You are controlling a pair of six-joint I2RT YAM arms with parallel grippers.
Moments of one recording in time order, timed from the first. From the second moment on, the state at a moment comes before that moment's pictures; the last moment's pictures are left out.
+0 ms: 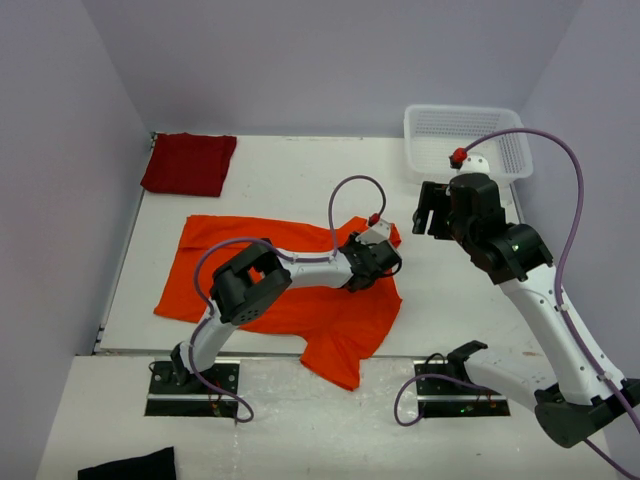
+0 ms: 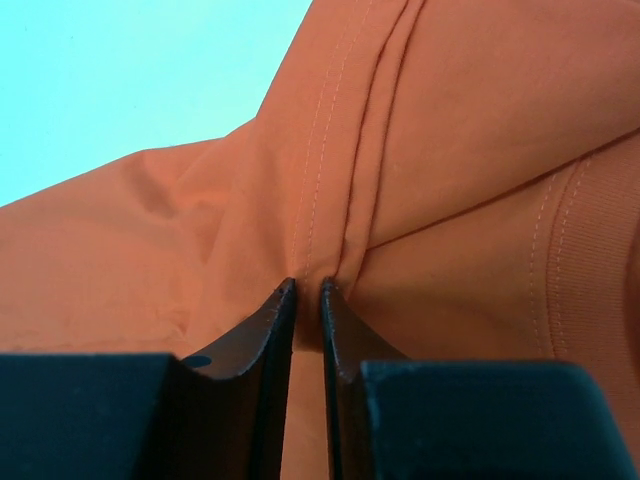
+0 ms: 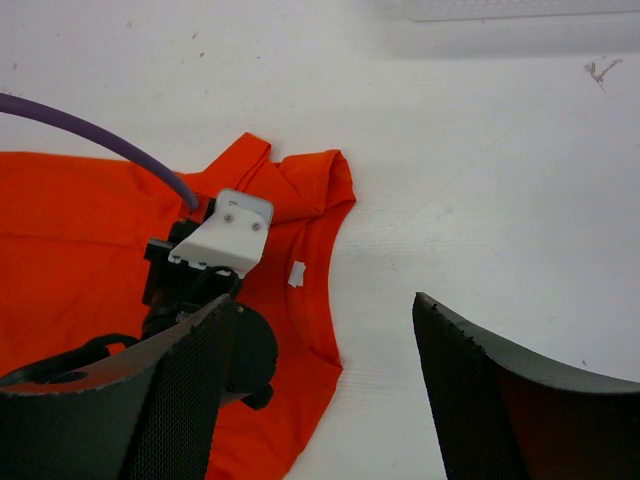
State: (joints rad) left arm -1.07 2.18 1.48 -0.36 -0.89 -0.33; right arm 0.45 1.03 1.28 -0.89 0.30 0.39
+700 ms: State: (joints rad) left arm -1.08 2.04 1.43 -0.39 -0.89 -0.34; right arm 0.45 1.03 1.28 -0.89 0.30 0.39
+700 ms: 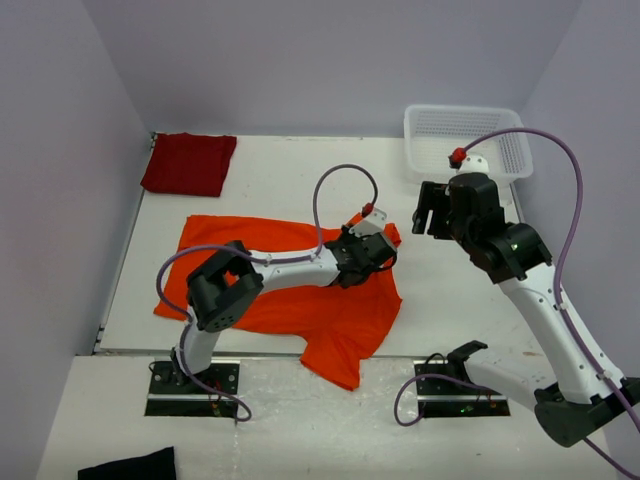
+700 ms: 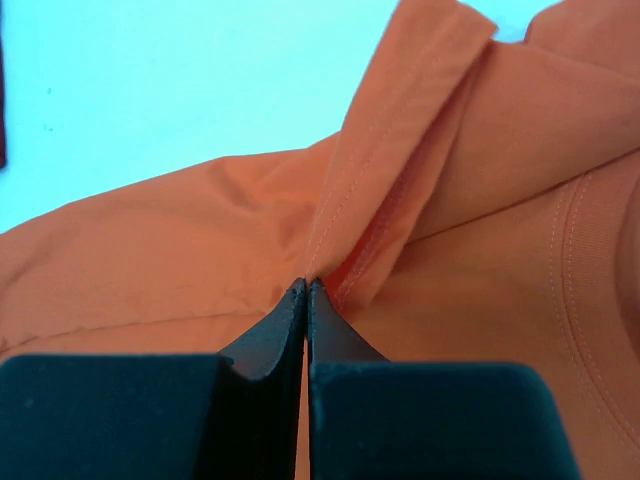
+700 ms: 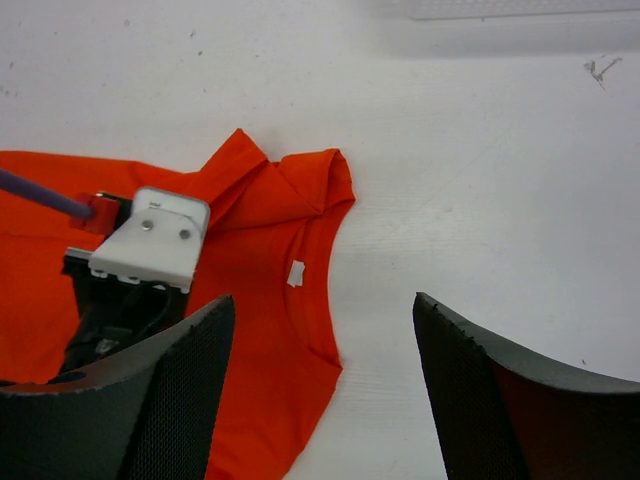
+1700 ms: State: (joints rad) left arm -1.19 1.79 1.10 -0.63 -0.89 -0.67; right arm 0.45 1.11 0.99 -0.66 0.03 0.43
